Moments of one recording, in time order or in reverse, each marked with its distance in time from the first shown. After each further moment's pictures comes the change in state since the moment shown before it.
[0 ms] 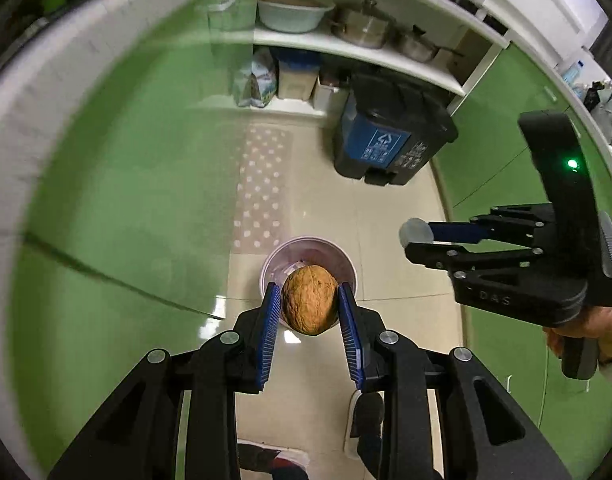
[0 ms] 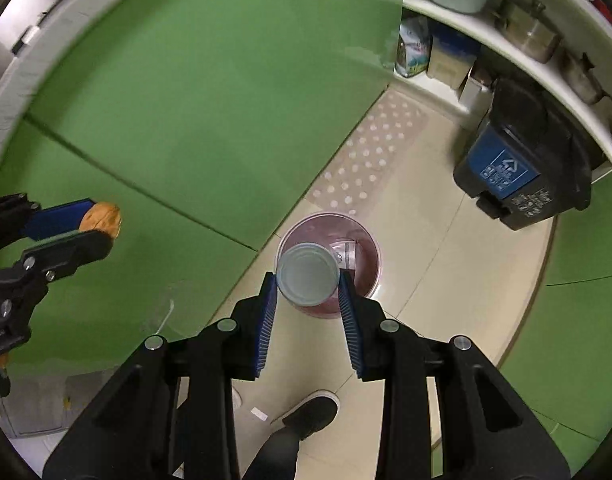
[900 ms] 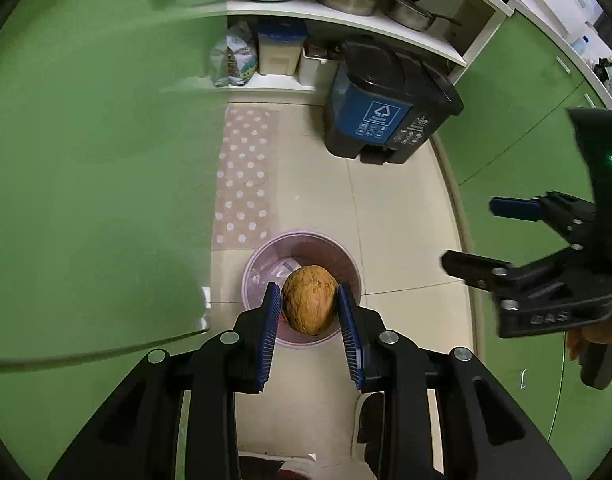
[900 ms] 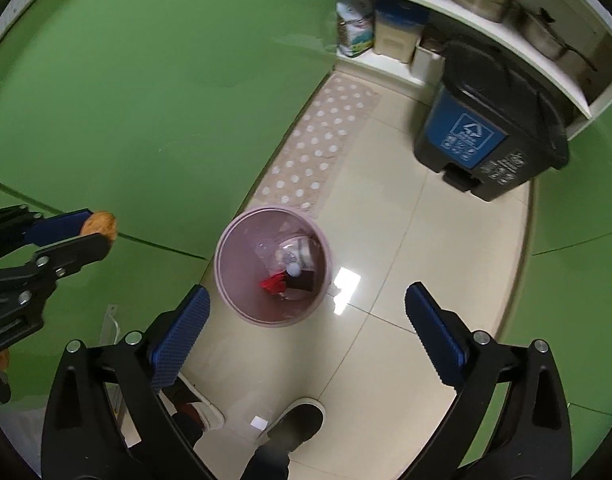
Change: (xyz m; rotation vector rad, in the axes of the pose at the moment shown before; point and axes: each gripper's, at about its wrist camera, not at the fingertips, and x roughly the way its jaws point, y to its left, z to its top) left arm 0.089 -0.011 0.021 0.058 0.068 -0.025; right arm 0.035 -0.071 -0.011 0.135 -0.010 -0.104
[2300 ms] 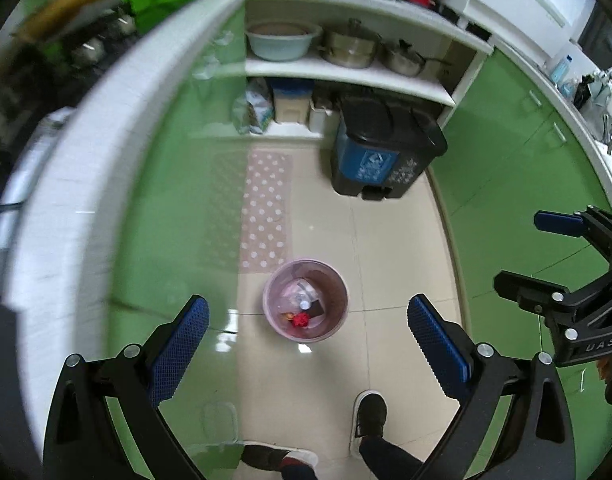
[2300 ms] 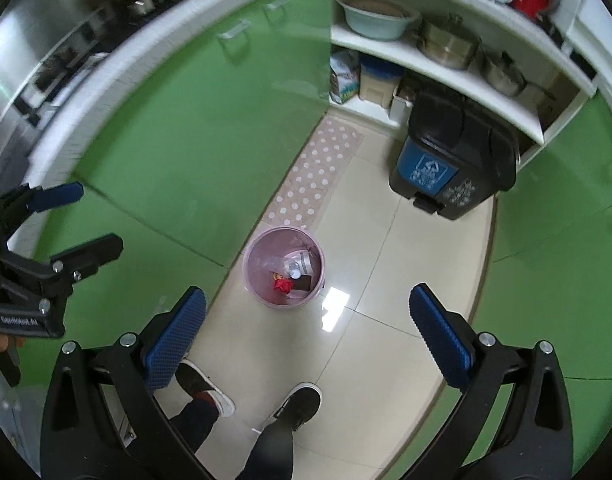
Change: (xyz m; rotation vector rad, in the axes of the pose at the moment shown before) left arm -0.188 -0.034 -0.002 -0.013 -0.117 0.088; right arm -0.211 0.040 -0.023 -0.018 -0.098 -0.034
